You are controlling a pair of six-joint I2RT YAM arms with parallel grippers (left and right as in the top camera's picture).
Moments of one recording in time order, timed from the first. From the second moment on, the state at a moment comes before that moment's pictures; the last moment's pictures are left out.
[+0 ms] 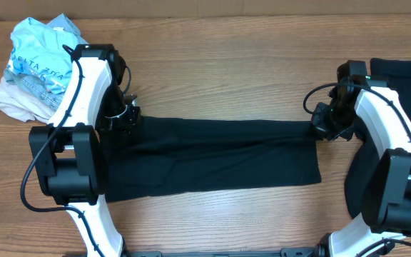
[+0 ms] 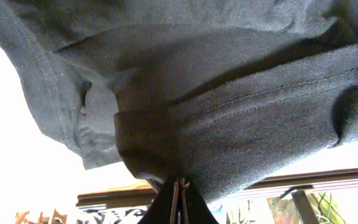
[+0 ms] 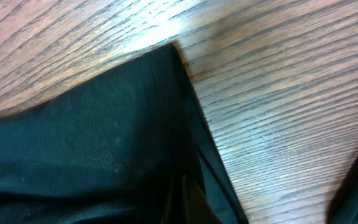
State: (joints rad) left arm -0.01 2.08 1.72 -1.63 0.09 0.01; right arm -0.11 1.81 1.31 -1.07 -0.10 0.30
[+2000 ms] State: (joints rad) left arm 0.00 1.96 1.58 -1.53 0.07 0.03; right arm -0.11 1.81 1.31 -1.19 -0.08 0.30
